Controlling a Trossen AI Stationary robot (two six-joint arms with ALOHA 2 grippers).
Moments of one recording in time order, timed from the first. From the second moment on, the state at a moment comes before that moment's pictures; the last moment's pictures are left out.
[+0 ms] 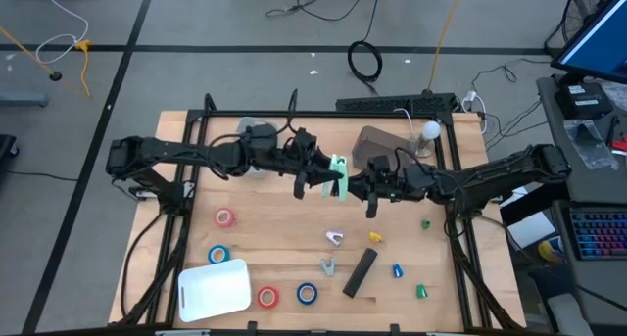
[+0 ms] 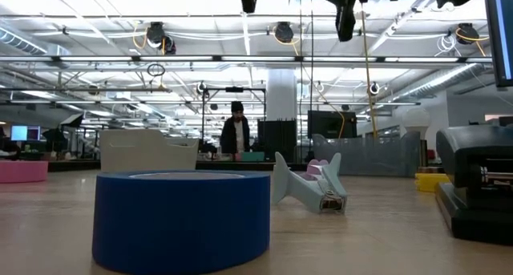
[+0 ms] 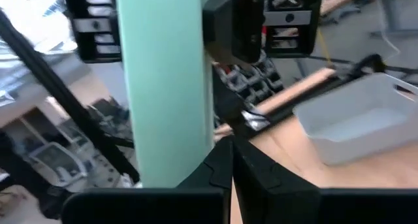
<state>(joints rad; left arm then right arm) 0.10 1.53 1.17 0.41 0.28 -0.46 0.13 1.20 0.67 0.56 0.22 0.53</state>
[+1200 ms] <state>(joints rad) 0.75 1.35 1.17 -0.52 0.40 -0.39 0.16 1.09 0.67 0.00 0.21 0.56</state>
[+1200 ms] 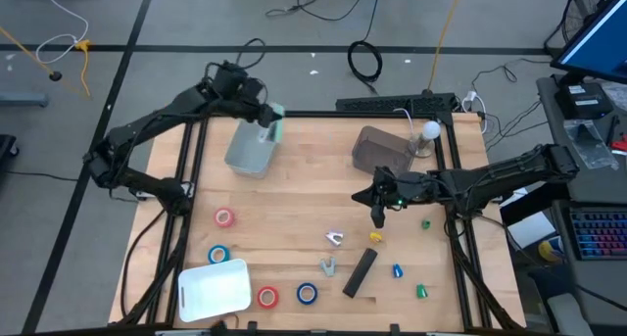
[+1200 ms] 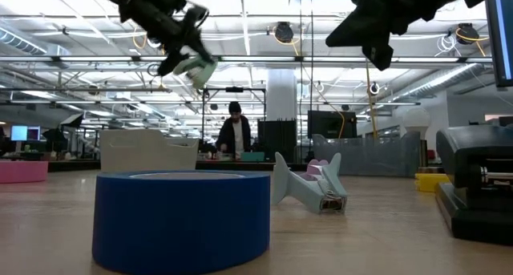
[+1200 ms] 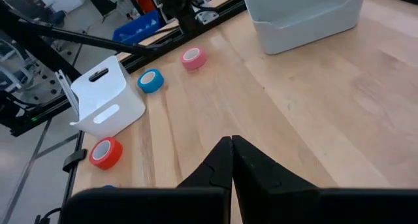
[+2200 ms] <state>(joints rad) 1.10 1.44 0.77 -0.19 0.69 -0.30 0.16 1.07 0.67 0.14 0.34 0.15</state>
